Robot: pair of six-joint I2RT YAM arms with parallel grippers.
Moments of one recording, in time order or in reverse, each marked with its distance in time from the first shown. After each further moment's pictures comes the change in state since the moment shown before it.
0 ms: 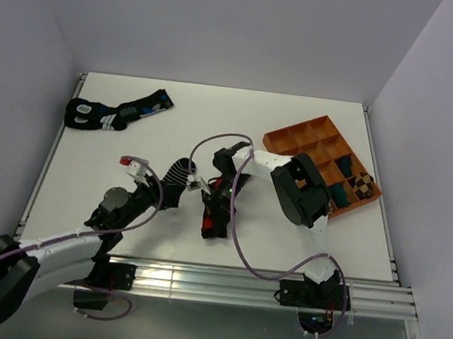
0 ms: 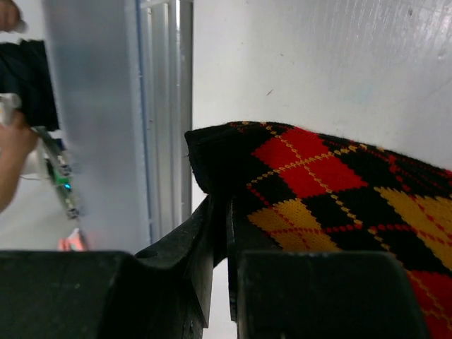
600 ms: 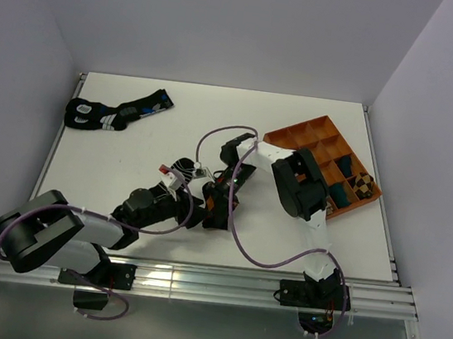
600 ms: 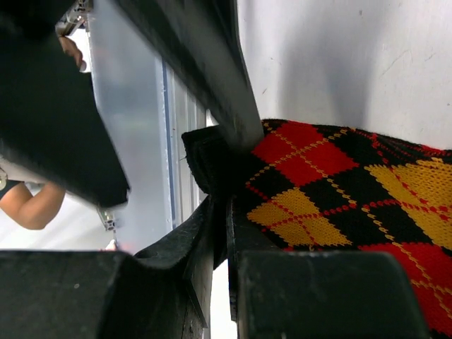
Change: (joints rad) left arm -0.220 0.420 0.066 0.296 0.179 0.125; right arm -0.081 0.086 0.119 -0.162 -0.087 -0.035
